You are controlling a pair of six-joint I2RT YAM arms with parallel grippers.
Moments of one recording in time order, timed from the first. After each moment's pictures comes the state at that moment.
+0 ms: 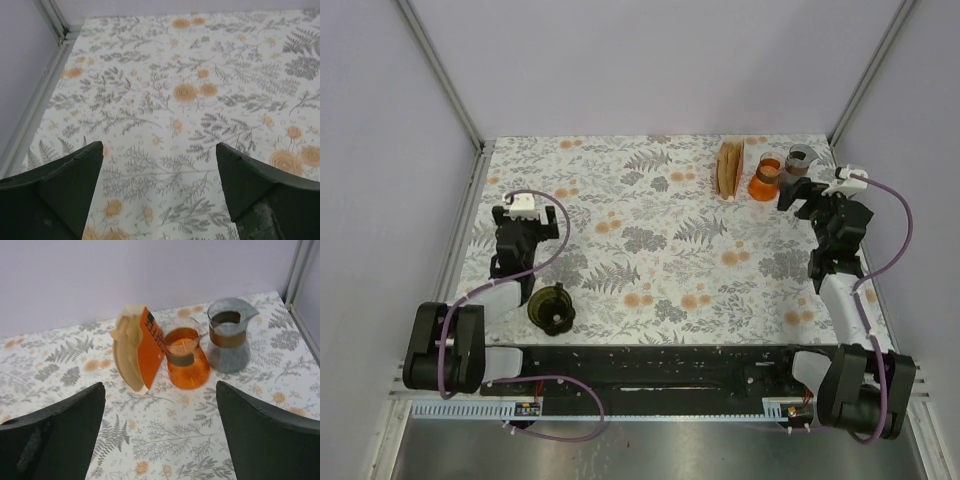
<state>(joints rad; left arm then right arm) -0.06 1.29 0.33 0.82 -0.13 0.04 -0.20 1.10 0.57 0.53 -0.24 0.22</state>
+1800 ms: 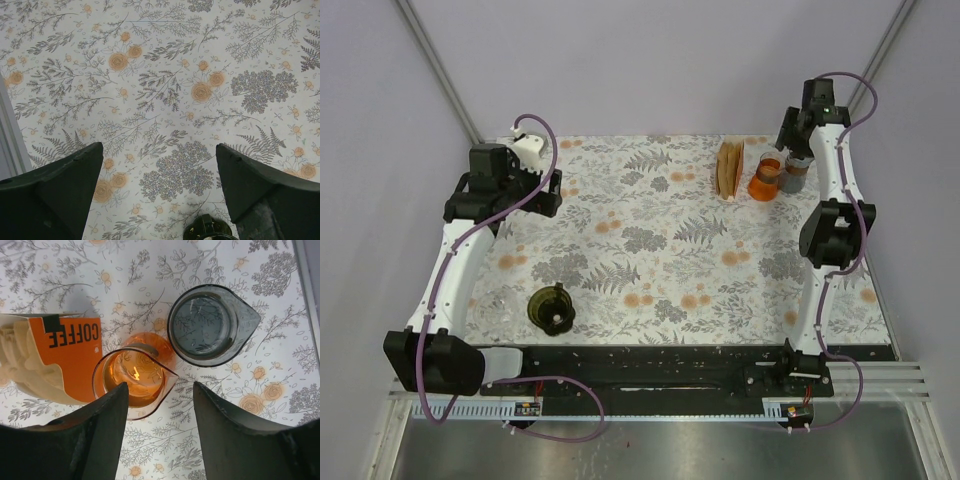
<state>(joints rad) -0.06 1.27 1.30 -0.67 0.24 0.21 -0.08 2.24 2.33 -0.93 0.11 0.22</state>
